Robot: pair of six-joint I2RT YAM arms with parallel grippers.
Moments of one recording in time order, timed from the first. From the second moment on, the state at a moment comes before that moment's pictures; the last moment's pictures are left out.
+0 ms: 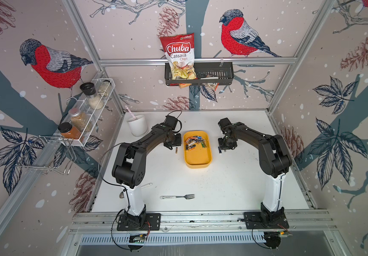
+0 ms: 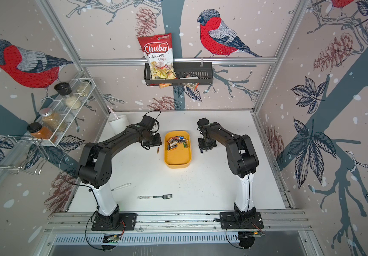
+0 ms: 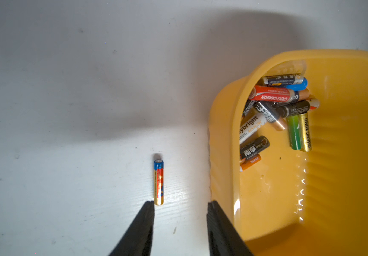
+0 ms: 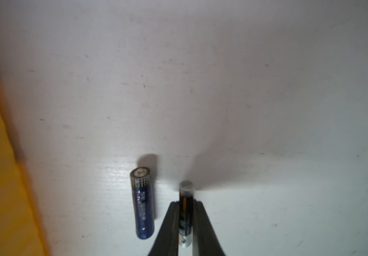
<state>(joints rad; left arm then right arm) -0.36 1.87 1.38 -0.68 0.15 -0.39 0.44 2.04 1.49 -0.84 0.05 0.23</state>
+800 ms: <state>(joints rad) -0.36 1.87 1.38 -0.68 0.15 -0.39 0.44 2.06 1.47 -0.82 0.04 0.23</state>
